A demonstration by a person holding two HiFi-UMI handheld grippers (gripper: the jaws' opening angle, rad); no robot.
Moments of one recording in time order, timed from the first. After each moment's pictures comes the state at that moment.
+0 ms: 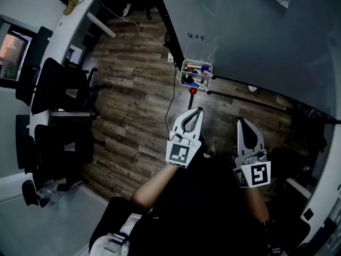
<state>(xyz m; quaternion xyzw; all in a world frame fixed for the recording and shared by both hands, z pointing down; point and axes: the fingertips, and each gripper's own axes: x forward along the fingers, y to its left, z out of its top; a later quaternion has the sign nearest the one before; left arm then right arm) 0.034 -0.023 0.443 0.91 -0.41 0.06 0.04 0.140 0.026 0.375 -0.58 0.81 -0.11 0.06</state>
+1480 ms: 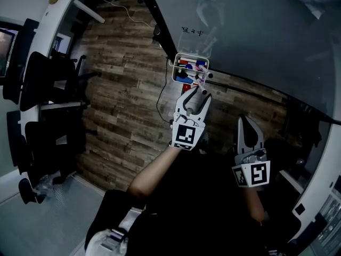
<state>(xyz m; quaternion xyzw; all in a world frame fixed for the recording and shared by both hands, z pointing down) 0.073 -0.083 0.506 0.91 -0.39 0.12 0.04 0.160 0.001 0.409 -0.60 0.79 -0.15 0.02</state>
